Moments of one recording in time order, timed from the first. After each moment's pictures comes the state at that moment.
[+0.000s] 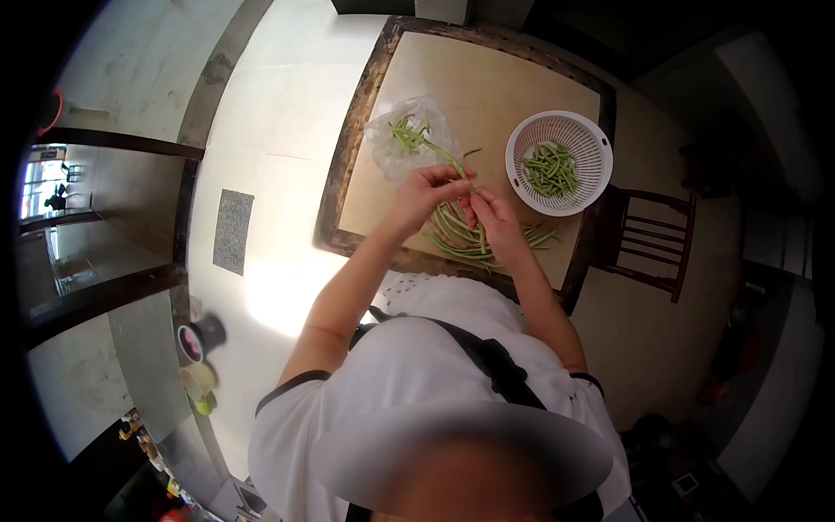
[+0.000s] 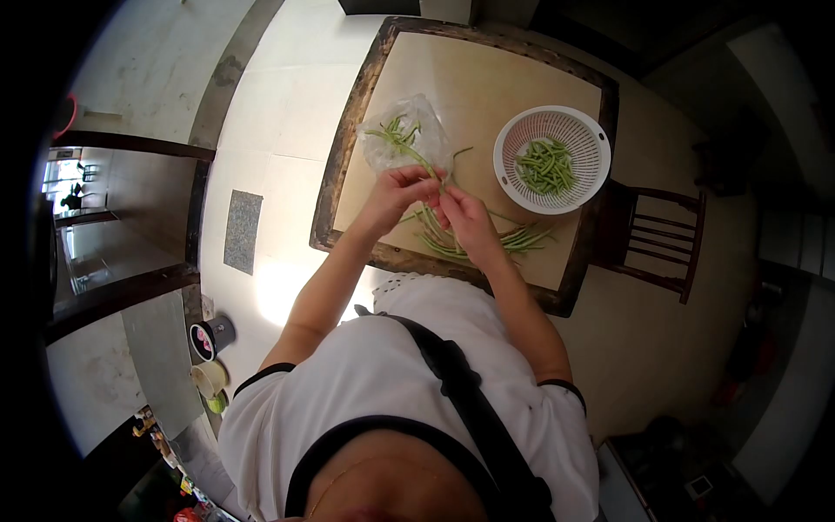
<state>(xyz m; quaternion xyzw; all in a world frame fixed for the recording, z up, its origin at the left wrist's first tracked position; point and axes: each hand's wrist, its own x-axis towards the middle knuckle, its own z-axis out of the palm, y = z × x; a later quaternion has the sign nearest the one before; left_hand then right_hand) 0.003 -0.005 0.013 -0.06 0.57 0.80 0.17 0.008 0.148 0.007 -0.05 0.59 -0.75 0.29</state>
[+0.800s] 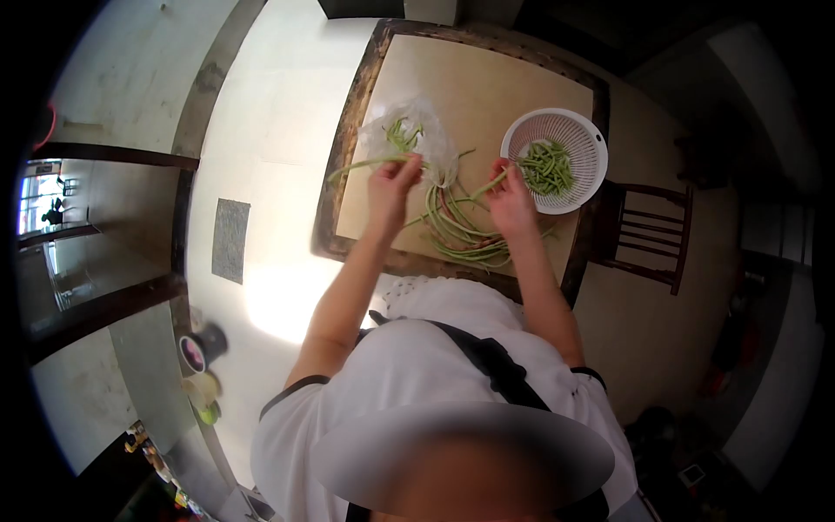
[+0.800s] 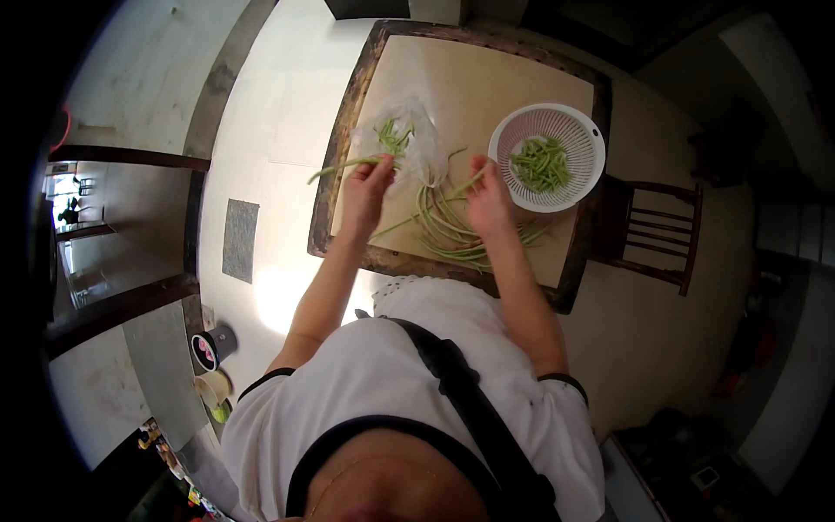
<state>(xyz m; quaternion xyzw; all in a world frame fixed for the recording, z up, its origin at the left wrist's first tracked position) -0.001 -0.023 -0.016 -0.23 0.53 0.82 -0.05 -0.028 0.161 -0.054 0.12 0.39 -0.91 0.12</state>
